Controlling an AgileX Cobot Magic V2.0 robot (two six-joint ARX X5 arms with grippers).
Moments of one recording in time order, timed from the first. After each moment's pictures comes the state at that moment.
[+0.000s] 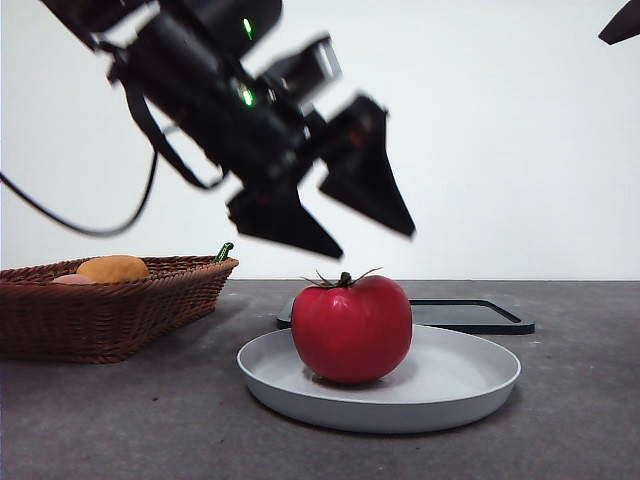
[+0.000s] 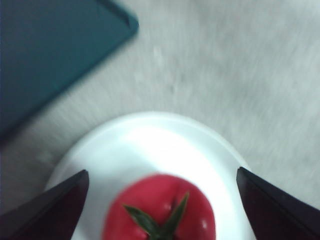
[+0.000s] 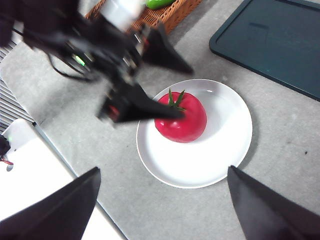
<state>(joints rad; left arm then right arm) -0.70 1.62 1.01 -0.04 0.34 0.03 0.31 0.83 0.98 -0.90 -0.55 0.00</state>
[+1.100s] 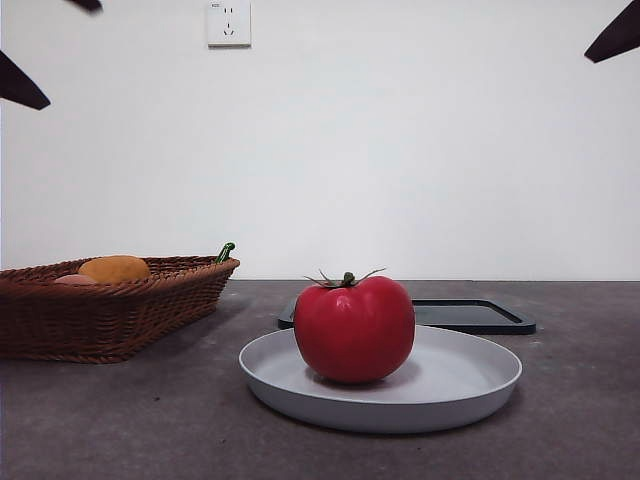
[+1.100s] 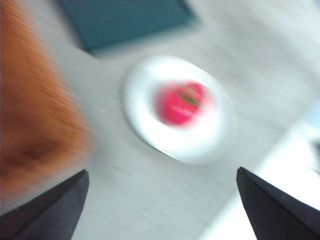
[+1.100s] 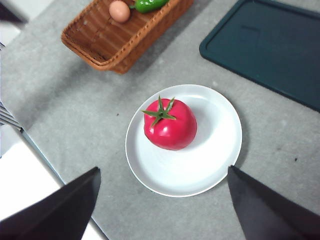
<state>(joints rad) -0.20 1.01 1.02 -0.93 0.69 0.15 0.31 0.88 0.98 -0.85 -0.52 0.00</state>
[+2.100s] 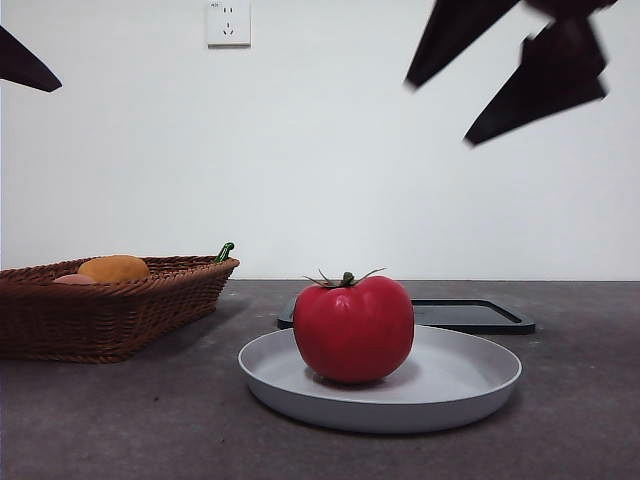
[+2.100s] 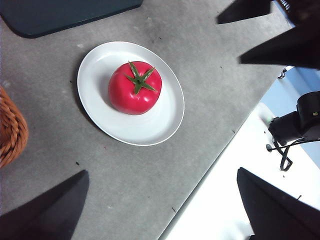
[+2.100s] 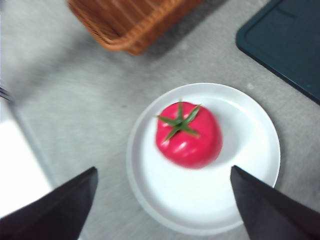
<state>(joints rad) -0.23 1.00 1.02 -0.96 0.75 0.17 0.53 1.16 0.98 -0.64 -0.41 0.00</state>
